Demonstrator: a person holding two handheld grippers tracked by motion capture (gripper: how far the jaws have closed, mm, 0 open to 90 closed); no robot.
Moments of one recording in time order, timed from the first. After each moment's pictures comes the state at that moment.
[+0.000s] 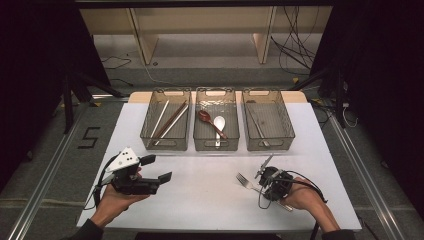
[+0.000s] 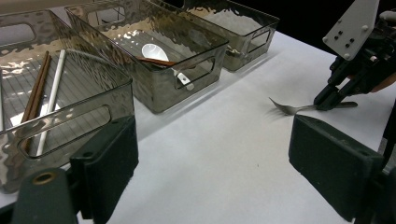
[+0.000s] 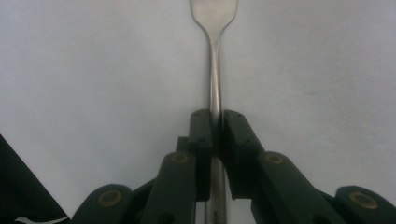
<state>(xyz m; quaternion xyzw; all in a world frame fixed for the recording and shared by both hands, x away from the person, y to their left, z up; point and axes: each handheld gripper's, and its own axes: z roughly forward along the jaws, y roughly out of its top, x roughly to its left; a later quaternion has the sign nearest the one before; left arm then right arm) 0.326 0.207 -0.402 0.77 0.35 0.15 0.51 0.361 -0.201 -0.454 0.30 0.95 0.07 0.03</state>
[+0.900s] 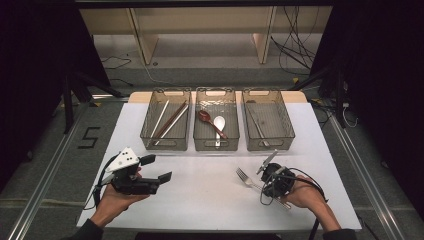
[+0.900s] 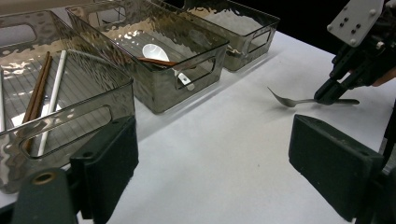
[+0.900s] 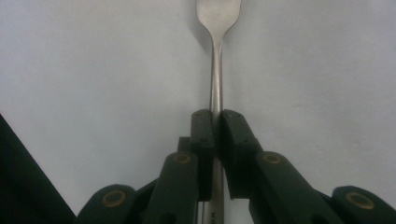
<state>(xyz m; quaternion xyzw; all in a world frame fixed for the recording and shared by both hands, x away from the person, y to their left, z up) 0.325 0.207 -0.401 0.77 0.35 0.15 0.51 0.364 -0.207 -0.444 0.31 0.94 0.12 0.03</state>
